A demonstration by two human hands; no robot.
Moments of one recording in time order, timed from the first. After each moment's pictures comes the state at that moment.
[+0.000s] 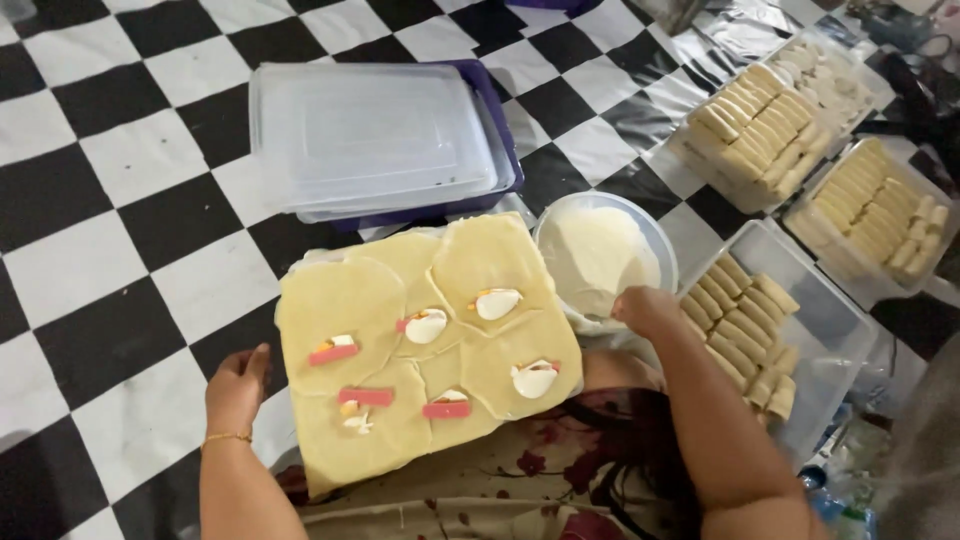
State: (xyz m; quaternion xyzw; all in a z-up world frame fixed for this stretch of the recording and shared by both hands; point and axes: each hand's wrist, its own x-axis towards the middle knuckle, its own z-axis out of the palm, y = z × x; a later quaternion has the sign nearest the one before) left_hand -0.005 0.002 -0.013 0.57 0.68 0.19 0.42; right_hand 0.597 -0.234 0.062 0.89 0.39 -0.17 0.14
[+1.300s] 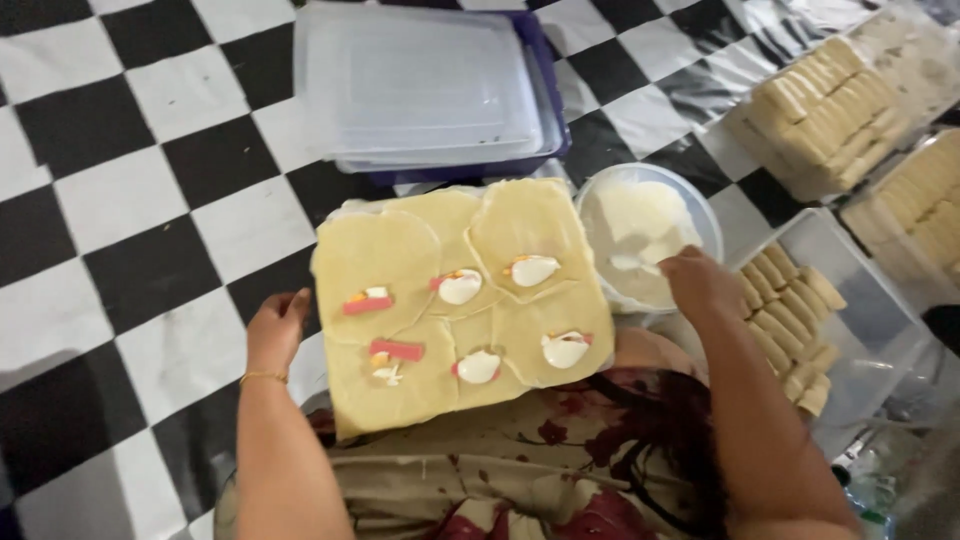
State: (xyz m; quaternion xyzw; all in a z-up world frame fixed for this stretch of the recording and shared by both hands) left_hand 0.006 -0.009 0.017 0.58 0.67 0.18 0.43; right_hand 0.559 -0.242 0.115 0.90 0.42 0.00 0.08
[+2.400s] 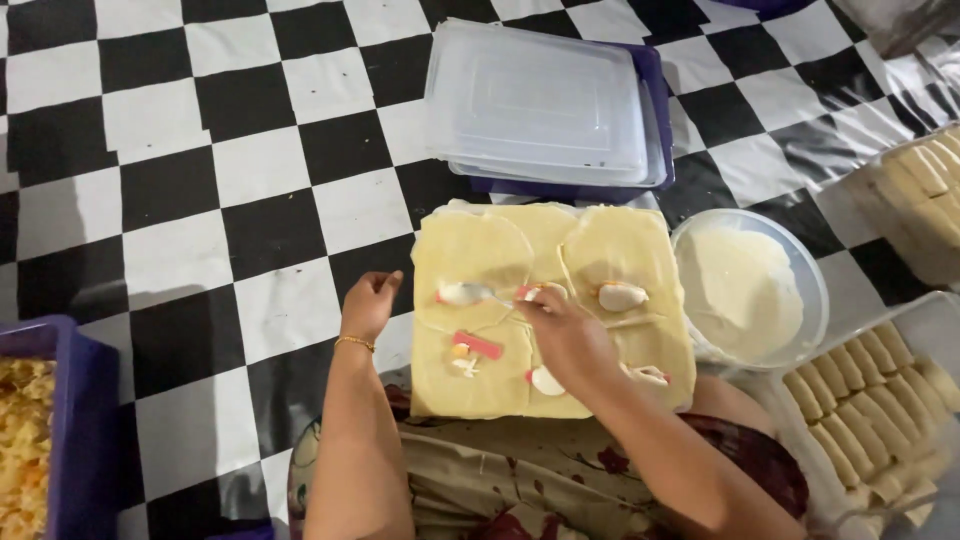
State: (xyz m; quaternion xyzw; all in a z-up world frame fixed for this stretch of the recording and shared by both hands) left_hand 0.004 -0.003 0.004 0.56 0.69 0.17 0.42; right_hand 0.295 -0.159 0.123 0.61 0.77 0.04 -0.20
